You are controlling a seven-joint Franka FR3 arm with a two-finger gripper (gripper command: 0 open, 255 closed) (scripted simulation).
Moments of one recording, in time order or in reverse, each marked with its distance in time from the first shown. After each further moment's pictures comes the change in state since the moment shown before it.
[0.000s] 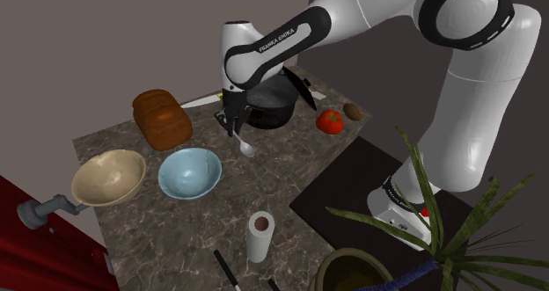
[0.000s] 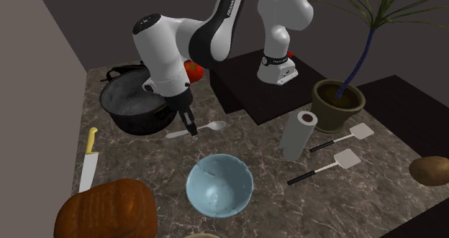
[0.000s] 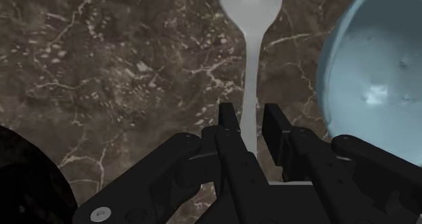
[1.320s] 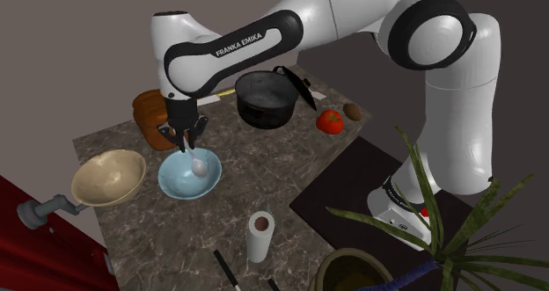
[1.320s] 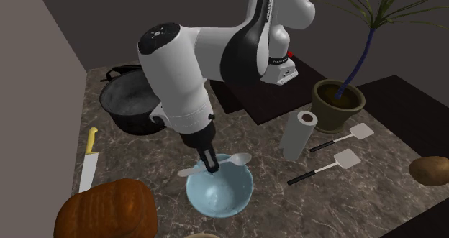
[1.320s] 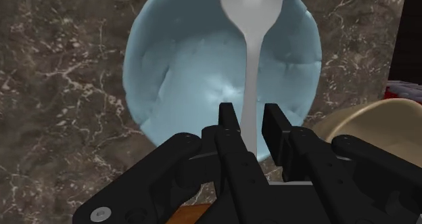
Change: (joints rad) arm 0.202 0.195 0.050 0.403 -0.081 -0.165 0.292
